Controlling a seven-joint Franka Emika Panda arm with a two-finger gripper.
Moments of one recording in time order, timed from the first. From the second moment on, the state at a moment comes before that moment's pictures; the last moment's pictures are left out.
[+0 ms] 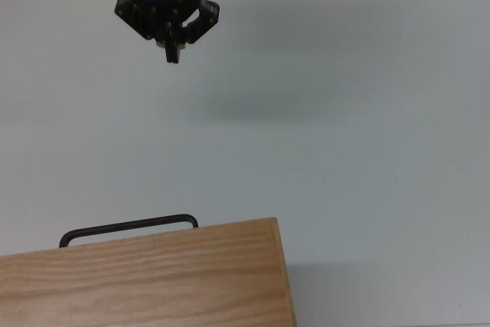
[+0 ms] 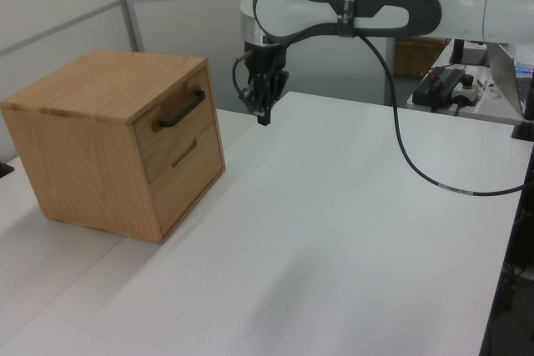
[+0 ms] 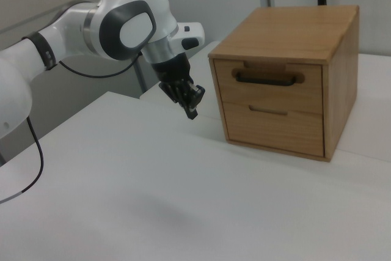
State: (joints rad) arm 0.00 0.23 0.03 -1.34 -0.04 1.71 0.07
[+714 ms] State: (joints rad) arm 0.00 0.20 0.03 -1.34 -0.04 1.66 0.07
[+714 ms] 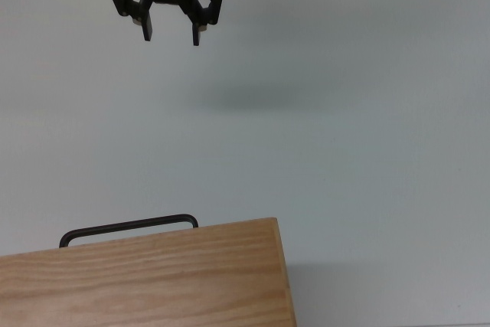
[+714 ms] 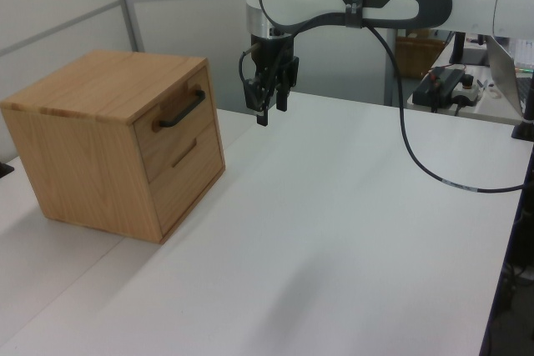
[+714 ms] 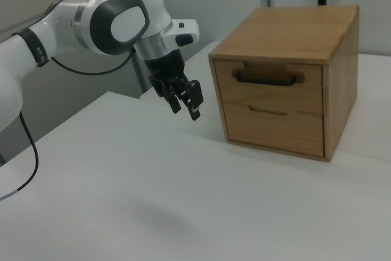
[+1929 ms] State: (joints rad) arm 0.00 0.16 0.03 -1.34 -0.04 1.64 0.07
